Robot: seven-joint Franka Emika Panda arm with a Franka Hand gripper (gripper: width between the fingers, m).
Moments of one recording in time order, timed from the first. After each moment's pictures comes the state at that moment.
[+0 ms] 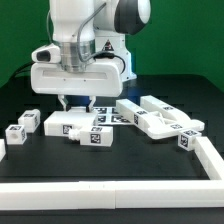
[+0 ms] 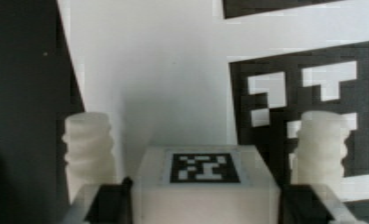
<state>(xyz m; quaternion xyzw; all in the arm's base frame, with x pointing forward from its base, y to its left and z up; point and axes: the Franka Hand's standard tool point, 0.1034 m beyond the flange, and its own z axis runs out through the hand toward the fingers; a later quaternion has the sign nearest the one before) 0.345 -0.087 0.021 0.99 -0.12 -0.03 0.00</state>
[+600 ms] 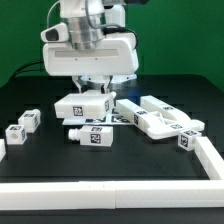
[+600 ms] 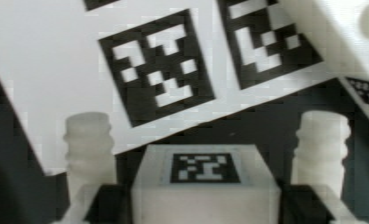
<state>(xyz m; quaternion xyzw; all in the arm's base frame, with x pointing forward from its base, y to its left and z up) 0.370 -0.046 0.067 0.98 -0.18 -0.03 -0.04</state>
